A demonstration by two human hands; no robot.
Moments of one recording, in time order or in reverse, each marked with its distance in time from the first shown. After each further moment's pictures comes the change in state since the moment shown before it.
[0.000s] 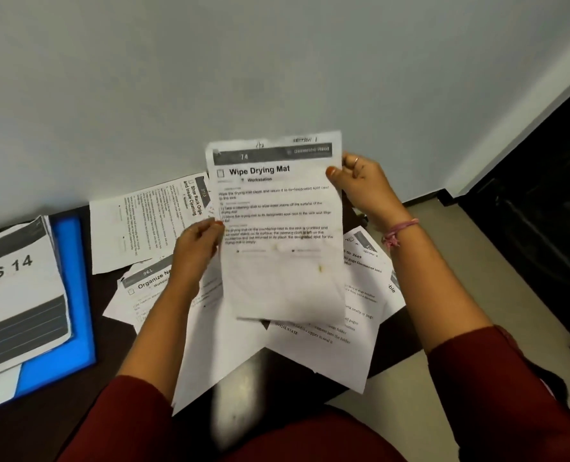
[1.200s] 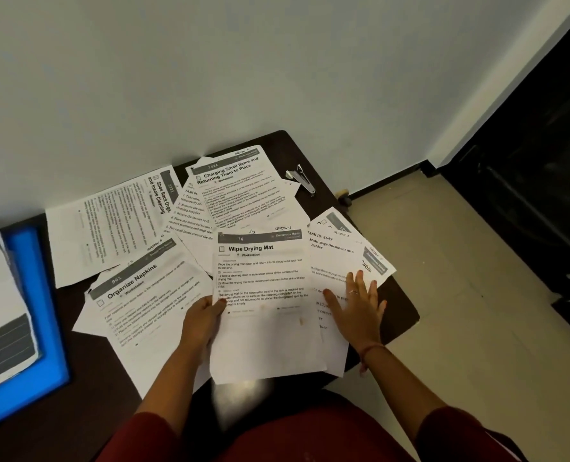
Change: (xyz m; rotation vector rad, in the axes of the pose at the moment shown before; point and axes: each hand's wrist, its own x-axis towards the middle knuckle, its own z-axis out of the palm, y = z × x) left_hand -0.032 -0.126 0.028 0.014 -0.068 -0.372; right_hand -0.140 0.221 0.004 -0.891 0.168 0.536
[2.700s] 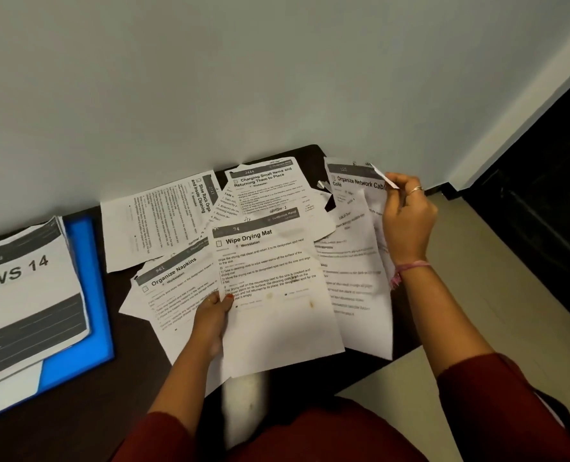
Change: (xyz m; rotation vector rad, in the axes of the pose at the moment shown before) left_hand -0.011 0.003 -0.046 -0.271 -0.051 0.042; right_hand 0.020 -0.118 -0.142 0.596 0.773 -0.502
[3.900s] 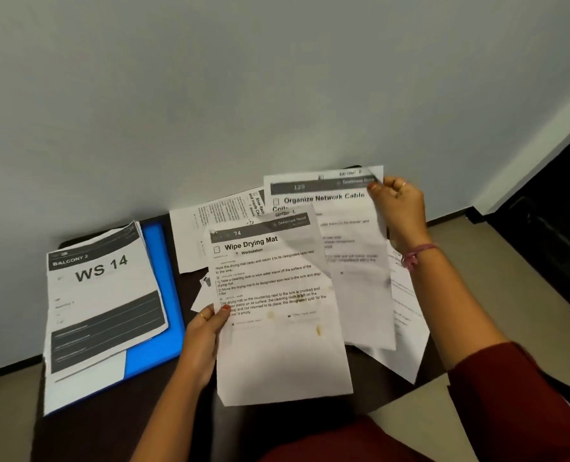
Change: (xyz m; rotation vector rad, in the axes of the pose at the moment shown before) left_hand -0.056 0.054 -0.131 -0.186 -0.077 0.079; right_hand -0.024 -0.129 0.063 0.521 -0.366 0.457
